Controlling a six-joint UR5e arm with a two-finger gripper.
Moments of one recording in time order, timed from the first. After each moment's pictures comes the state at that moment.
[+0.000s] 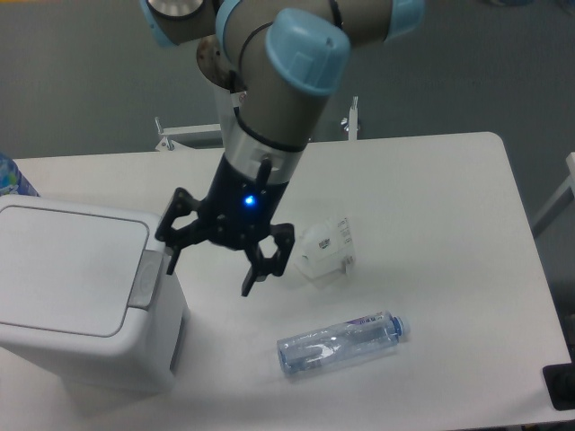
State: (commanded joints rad) arm 2.32 -1.86 -1.39 -1.10 1.03 0.30
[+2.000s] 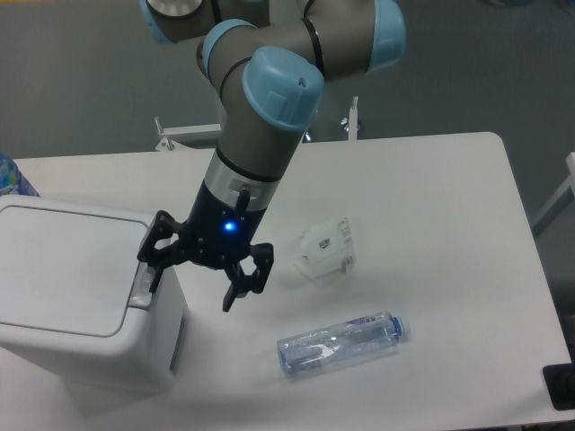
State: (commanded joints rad) arm 2.31 -1.88 -1.41 -1.10 1.03 0.30
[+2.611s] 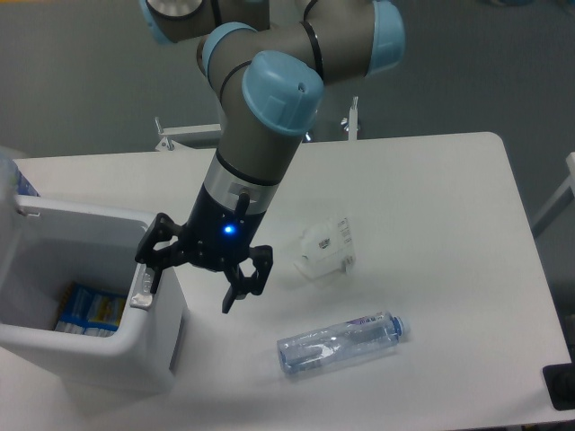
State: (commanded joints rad) arm 2.31 -1.88 -1.41 -1.10 1.03 0.30
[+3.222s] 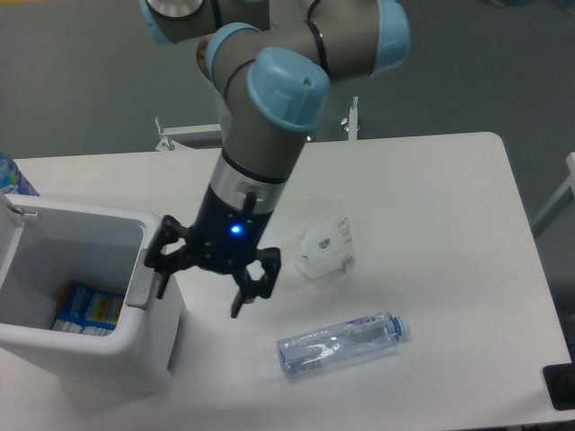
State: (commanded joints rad) arm 2.41 -1.91 -1.39 -1.00 1.10 0.34
